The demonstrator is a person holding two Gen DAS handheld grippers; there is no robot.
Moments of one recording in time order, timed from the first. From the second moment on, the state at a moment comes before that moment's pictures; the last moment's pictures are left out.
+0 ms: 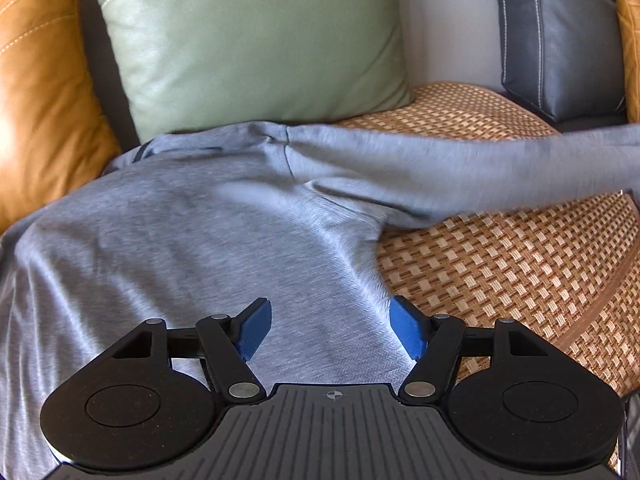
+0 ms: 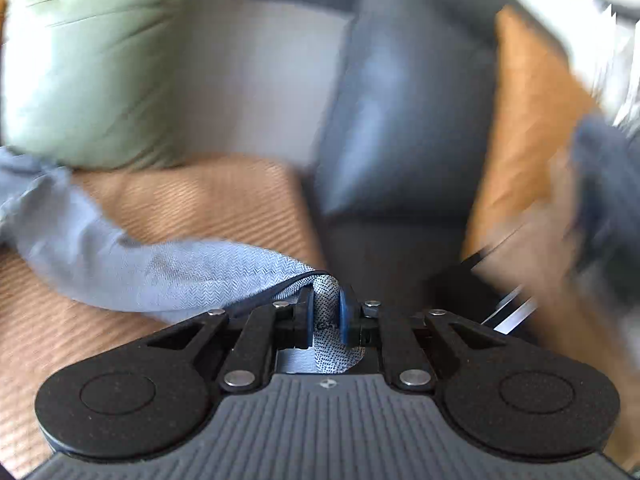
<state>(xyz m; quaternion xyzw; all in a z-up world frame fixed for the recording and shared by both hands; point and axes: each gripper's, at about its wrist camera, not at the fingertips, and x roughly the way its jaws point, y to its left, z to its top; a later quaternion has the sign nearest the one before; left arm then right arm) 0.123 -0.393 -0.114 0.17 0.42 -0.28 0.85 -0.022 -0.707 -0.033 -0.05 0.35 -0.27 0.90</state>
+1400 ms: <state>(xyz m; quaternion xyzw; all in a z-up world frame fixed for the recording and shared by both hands) 0.111 -0.428 -0.138 0.26 0.36 -0.32 0.84 -0.083 -0.697 -0.113 0.10 0.40 -0.17 0.90</state>
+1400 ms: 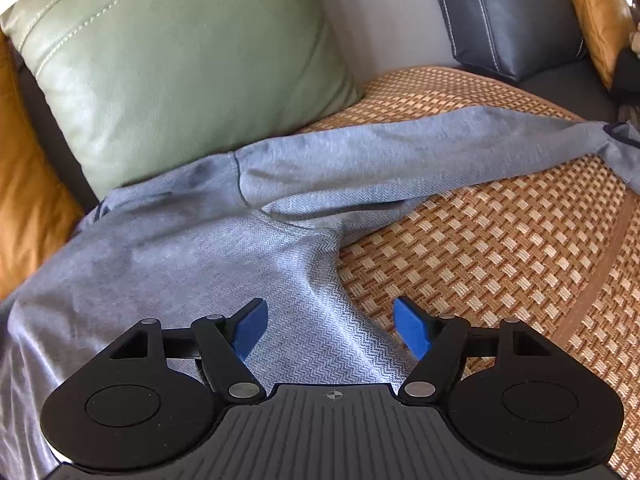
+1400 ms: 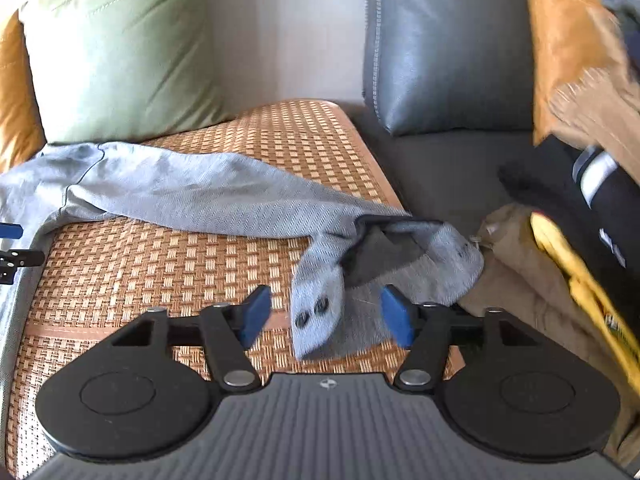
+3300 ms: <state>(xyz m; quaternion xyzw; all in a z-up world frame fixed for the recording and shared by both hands) 0.163 -0.067 -0.106 0.05 0.41 -0.18 0.89 0.119 -0.381 0.081 -0.03 0.38 0.06 0.92</state>
